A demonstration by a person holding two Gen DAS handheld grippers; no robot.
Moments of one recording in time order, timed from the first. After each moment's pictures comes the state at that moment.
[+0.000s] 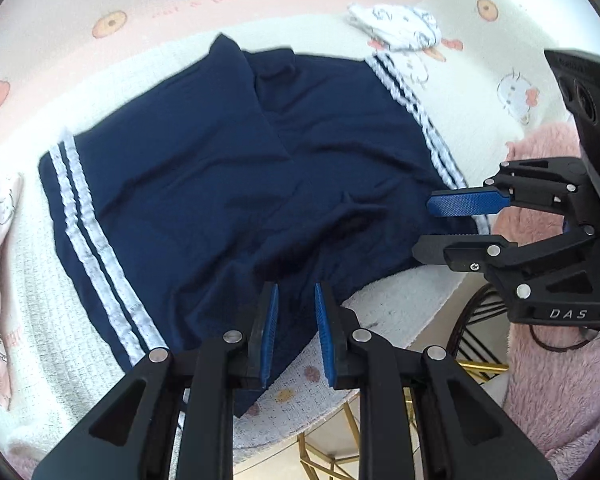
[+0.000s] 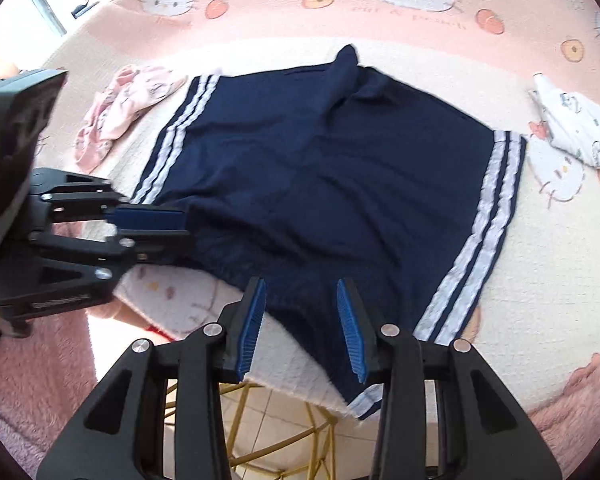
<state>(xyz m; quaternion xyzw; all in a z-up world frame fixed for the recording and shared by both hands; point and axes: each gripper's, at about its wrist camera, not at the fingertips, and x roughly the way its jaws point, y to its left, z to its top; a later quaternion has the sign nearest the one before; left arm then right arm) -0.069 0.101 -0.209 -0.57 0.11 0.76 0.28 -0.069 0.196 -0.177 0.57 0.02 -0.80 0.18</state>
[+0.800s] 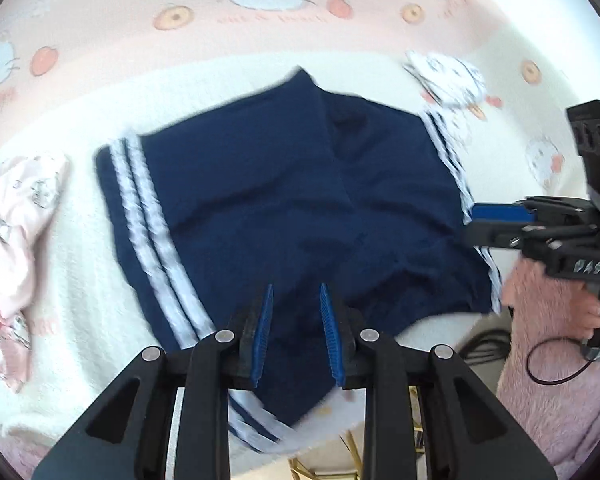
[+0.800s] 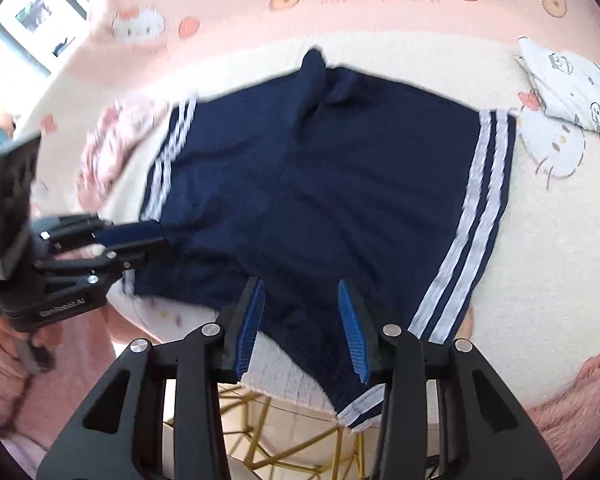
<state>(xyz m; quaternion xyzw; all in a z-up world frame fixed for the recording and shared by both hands) -0.108 0.055 -0.169 -0.55 0.03 0.81 0.21 -0.102 0.226 -0.115 0.56 -0.08 -0.81 0.17</state>
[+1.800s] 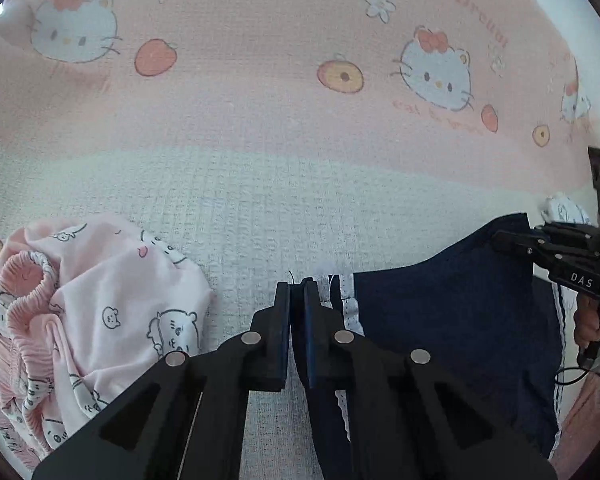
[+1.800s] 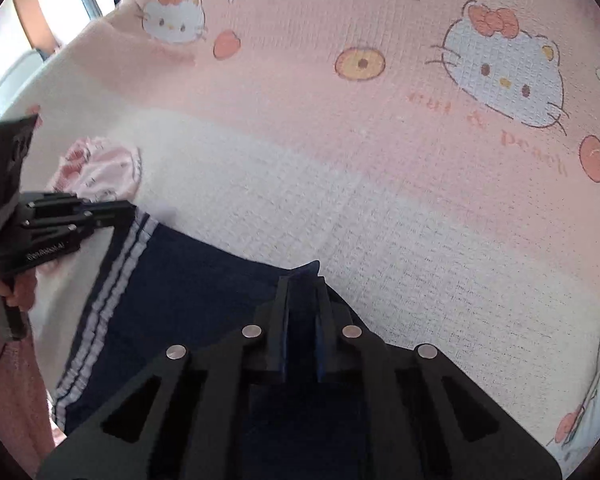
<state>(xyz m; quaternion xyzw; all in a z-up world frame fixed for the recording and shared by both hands) -0.231 -0.046 -0.195 -0.49 -0.06 0.87 0.07 -0.305 0.163 -0.127 0.49 0.04 -0.83 0.27</state>
